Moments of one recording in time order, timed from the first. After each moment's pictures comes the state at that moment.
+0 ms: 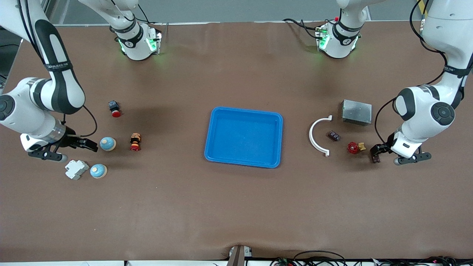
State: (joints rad) left arm 0.27 0.45 -0.12 -2.11 0.11 2.65 -0.11; right arm -0.19 0.33 0.03 -2.02 0.03 2.39 -0.01
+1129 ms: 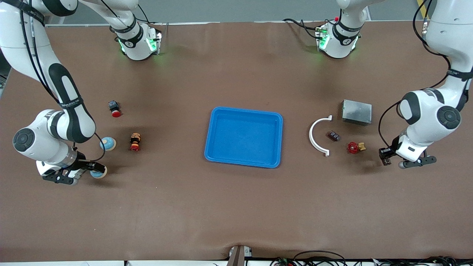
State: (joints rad) left arm 0.29 0.44 -0.13 -2.04 0.11 2.56 -0.08; right arm -0.19 0.62 0.03 -1.82 0.03 2.51 -0.01
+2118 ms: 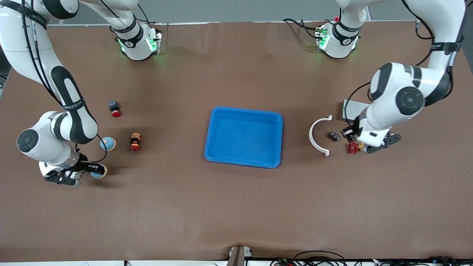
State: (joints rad) left arm 0.27 0.23 -0.52 -2.04 0.11 2.13 -0.74; right arm -0.19 0.64 0.03 -1.81 0.03 2.54 -0.01
